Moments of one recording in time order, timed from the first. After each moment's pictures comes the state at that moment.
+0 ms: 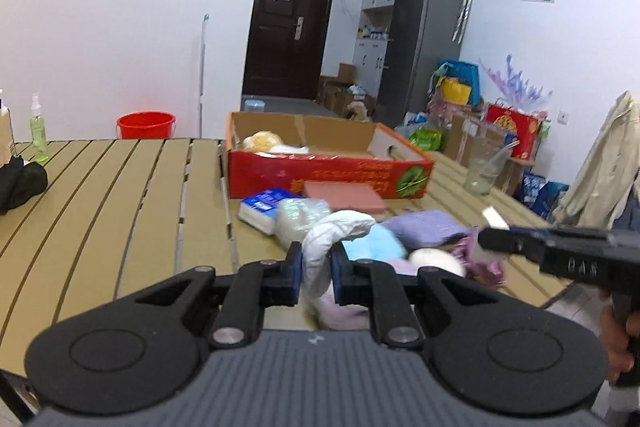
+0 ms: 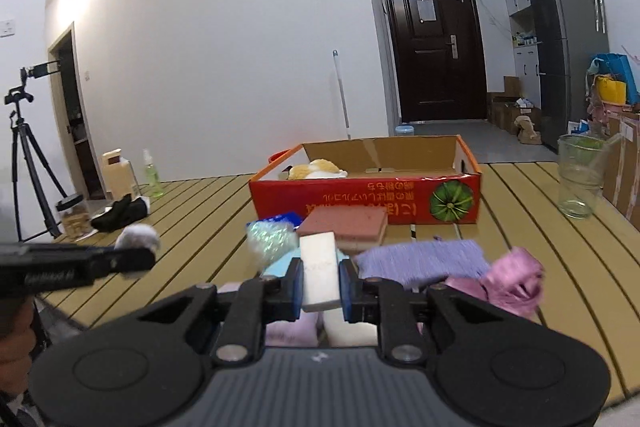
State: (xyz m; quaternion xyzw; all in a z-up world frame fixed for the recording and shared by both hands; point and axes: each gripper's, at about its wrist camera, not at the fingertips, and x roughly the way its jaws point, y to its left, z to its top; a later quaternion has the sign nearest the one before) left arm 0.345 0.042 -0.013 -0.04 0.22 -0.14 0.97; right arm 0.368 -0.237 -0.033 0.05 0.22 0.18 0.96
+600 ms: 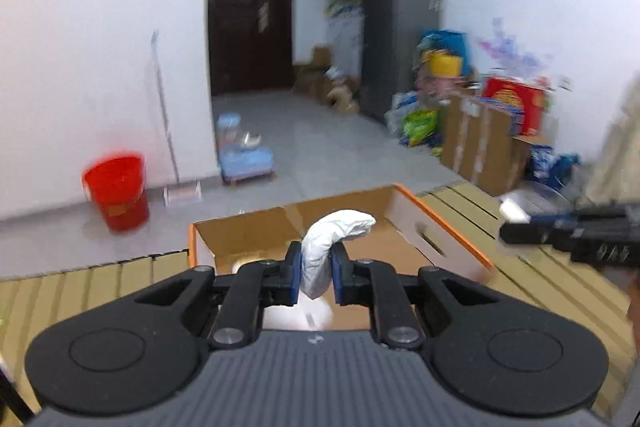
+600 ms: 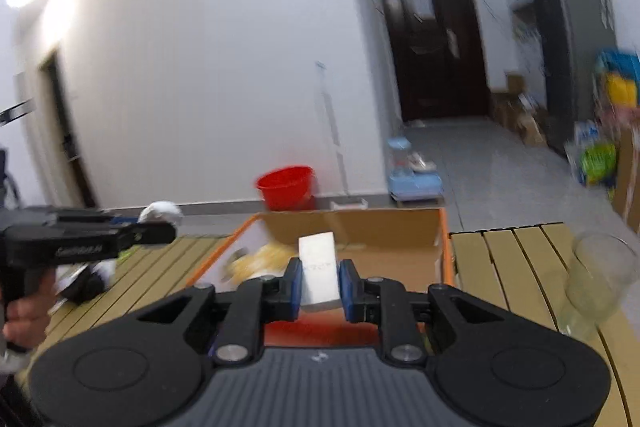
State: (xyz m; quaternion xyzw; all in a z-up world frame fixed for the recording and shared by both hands) left arm 0.633 -0.012 0.075 0.04 0.27 -0.16 0.95; right arm 0.594 -0.294 0.042 0.08 0.25 0.18 0.95
